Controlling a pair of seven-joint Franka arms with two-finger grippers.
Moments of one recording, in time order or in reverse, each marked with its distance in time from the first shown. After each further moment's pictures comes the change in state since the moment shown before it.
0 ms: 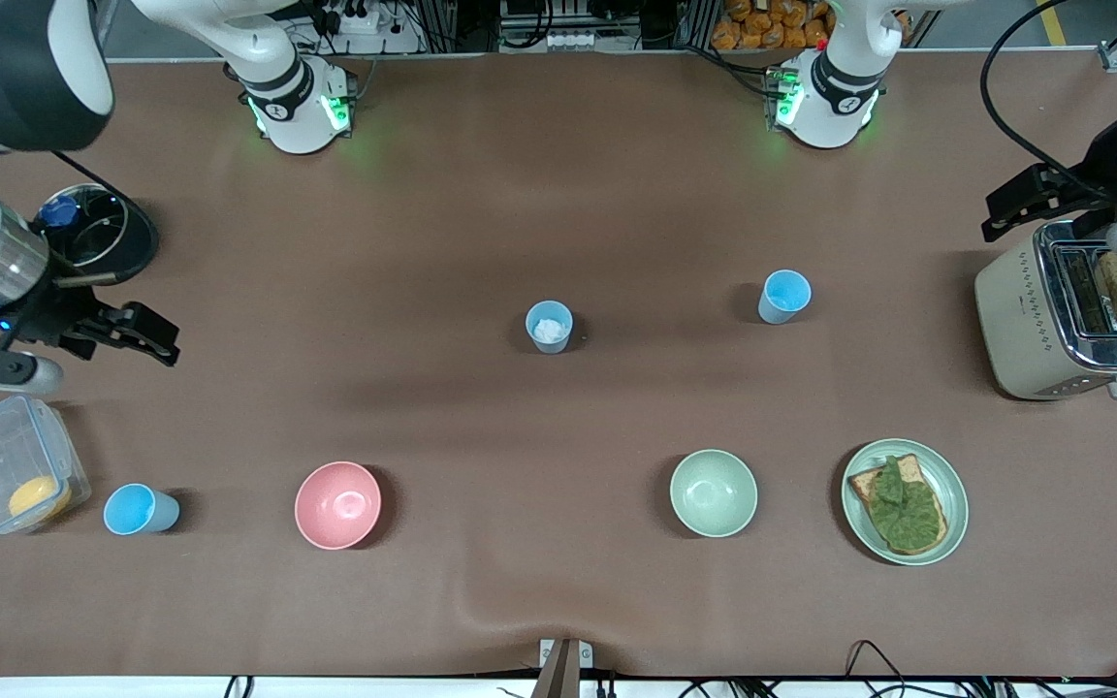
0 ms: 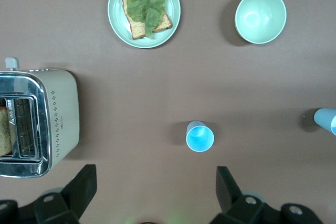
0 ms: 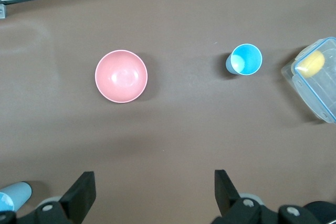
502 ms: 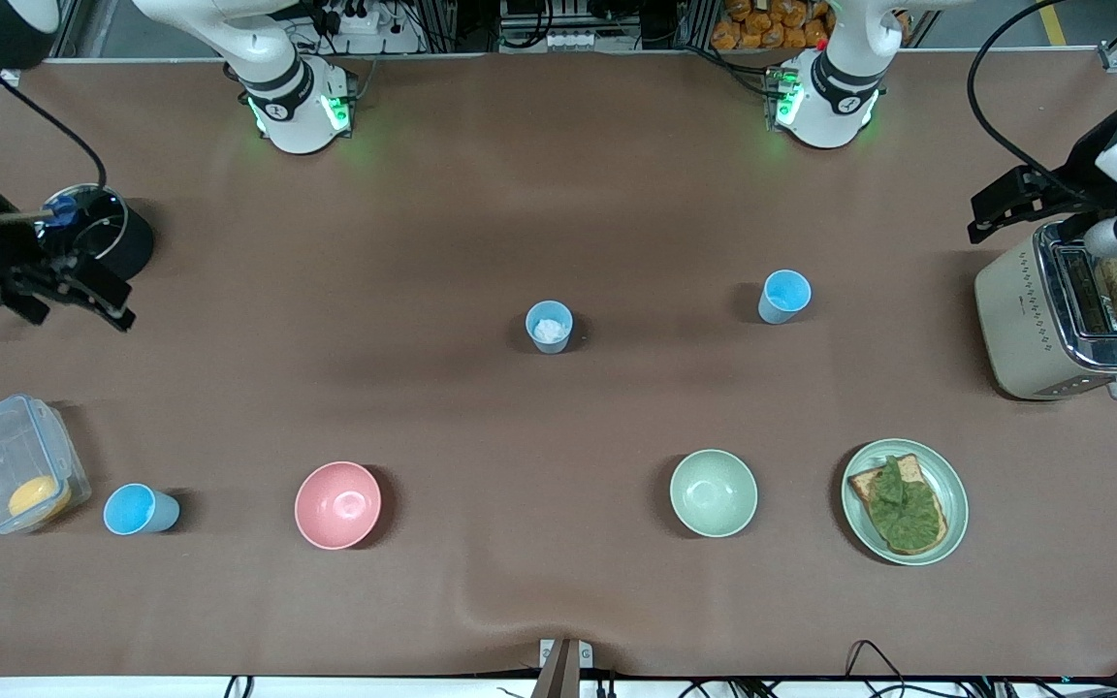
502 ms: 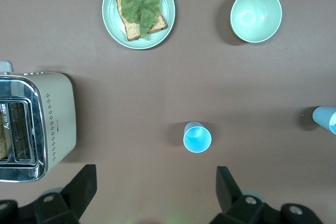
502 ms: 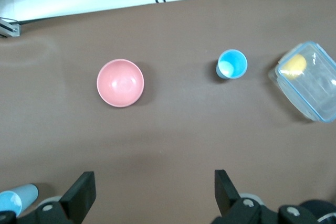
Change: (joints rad) left arm -0.004 0.005 -0.007 -0.021 0.000 0.026 0.000; right arm -0.033 -0.169 0.000 -0.150 0.000 0.050 -0.004
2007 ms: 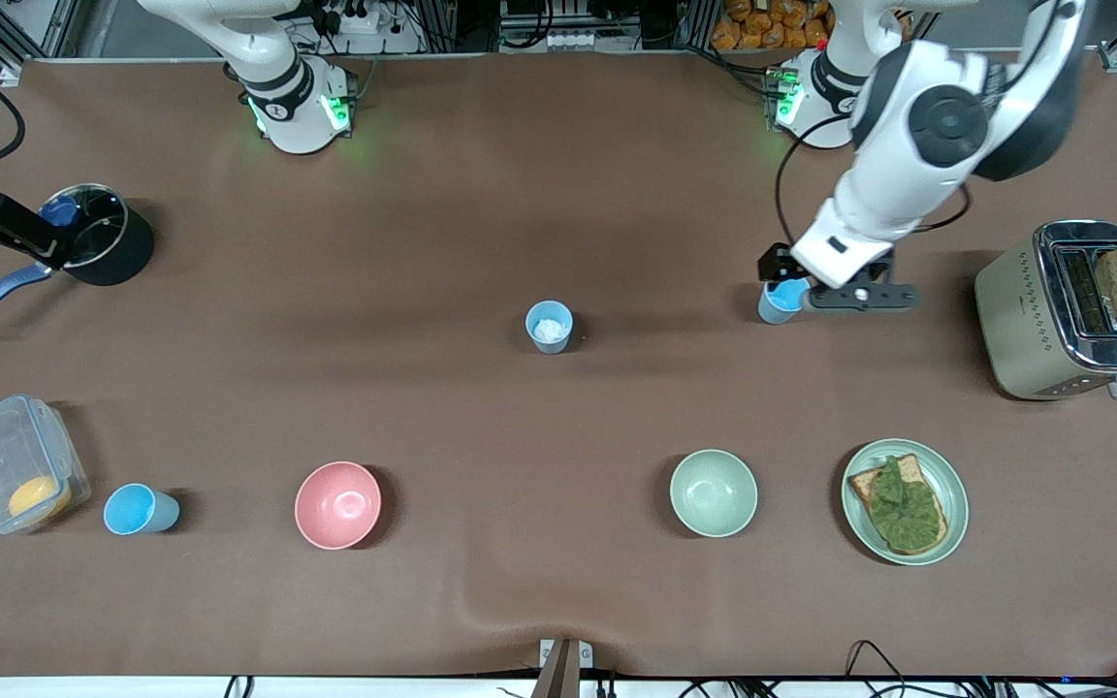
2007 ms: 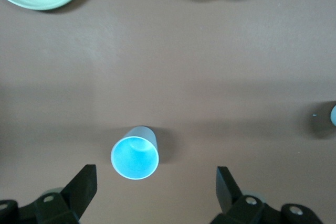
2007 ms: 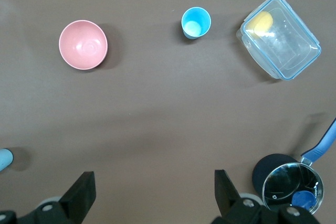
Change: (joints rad) left arm -0.070 -0.026 -0.220 -0.620 -0.003 0.587 -0.263; right arm -0.135 -0.049 0.018 0.000 0.000 -0.180 -0.105
